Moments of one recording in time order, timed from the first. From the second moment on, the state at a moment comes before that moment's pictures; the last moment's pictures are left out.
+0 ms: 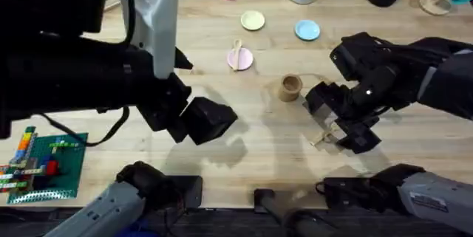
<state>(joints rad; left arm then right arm) -0.47 0.88 1.20 -1.28 0.24 0.29 0.37 1.30 0.72 -1.01 -0.01 1.39</state>
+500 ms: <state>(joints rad) -0.47 0.88 1.20 -1.28 0.24 0.29 0.37 1.30 0.72 -1.01 0.00 1.40</state>
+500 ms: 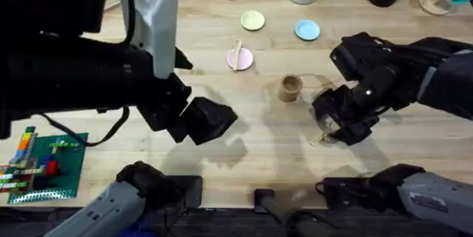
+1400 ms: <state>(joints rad) -0.47 0.88 1.20 -1.28 0.24 0.29 0.37 1.28 0.69 -0.98 -0.01 1.42</state>
